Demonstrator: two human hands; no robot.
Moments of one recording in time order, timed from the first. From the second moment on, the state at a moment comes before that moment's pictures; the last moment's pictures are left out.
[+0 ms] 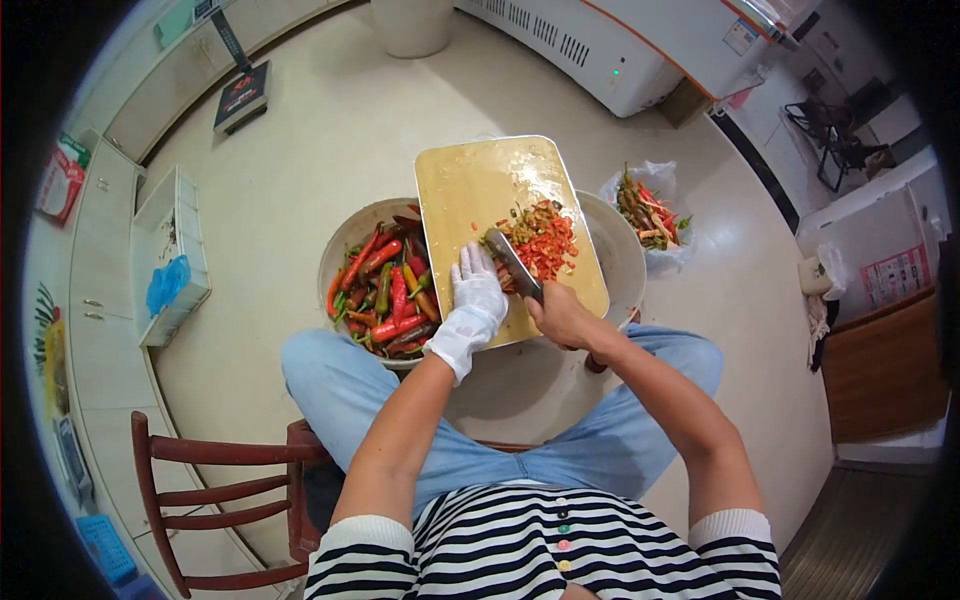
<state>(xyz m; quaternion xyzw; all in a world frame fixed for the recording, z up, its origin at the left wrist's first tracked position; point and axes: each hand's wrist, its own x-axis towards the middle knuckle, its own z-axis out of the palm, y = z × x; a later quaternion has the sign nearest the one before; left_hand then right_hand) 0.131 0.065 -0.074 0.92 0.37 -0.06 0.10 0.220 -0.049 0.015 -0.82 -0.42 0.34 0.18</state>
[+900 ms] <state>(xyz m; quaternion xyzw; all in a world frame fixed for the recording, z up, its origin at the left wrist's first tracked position) 0.124 0.056 -0.068 0.93 0.36 -0.06 0.08 0.206 -0.052 0.018 -0.82 -0.41 0.33 0.21</state>
